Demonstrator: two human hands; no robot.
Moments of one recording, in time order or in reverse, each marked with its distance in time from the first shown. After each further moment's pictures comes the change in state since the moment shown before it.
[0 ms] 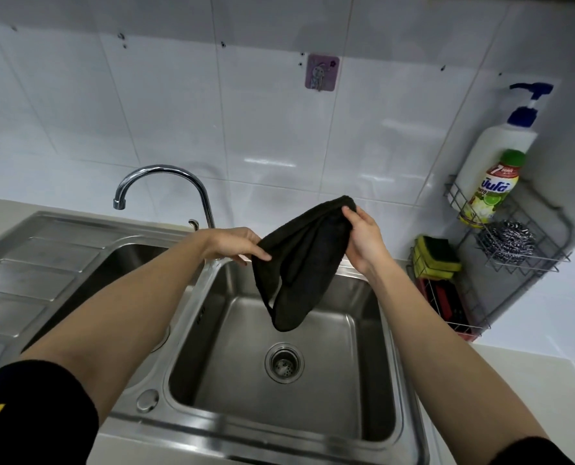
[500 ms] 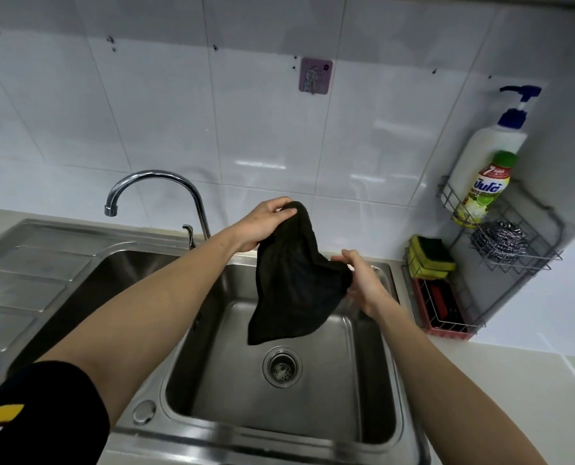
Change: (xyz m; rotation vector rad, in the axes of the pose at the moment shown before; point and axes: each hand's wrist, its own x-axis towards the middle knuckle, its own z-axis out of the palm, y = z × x) left_hand 0.022 0.054 0.015 -0.449 0.322 0.368; right_hand -0.034 0.036 -0.041 -0.431 0.069 0.298
